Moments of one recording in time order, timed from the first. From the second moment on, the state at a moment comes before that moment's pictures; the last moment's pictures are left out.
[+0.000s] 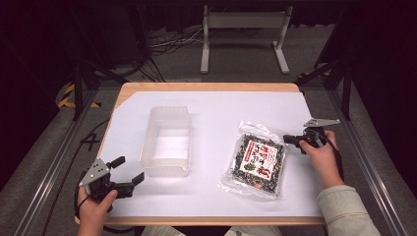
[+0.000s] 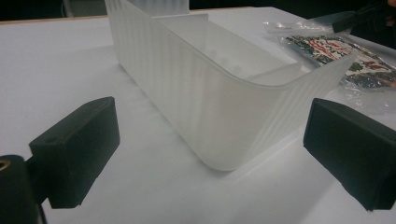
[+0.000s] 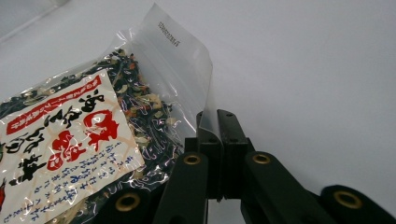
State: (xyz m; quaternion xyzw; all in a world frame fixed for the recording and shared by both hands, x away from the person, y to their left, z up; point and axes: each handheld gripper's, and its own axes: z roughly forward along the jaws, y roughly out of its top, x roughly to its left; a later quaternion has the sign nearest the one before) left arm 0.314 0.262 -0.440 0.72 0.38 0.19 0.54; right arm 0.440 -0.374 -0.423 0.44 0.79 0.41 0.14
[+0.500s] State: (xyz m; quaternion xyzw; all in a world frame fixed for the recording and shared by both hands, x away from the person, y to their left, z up) left arm 0.313 0.263 -0.434 0.71 0.40 0.21 0.55; right arm 0.423 -0.372 -0.370 0.40 0.77 0.46 0.17
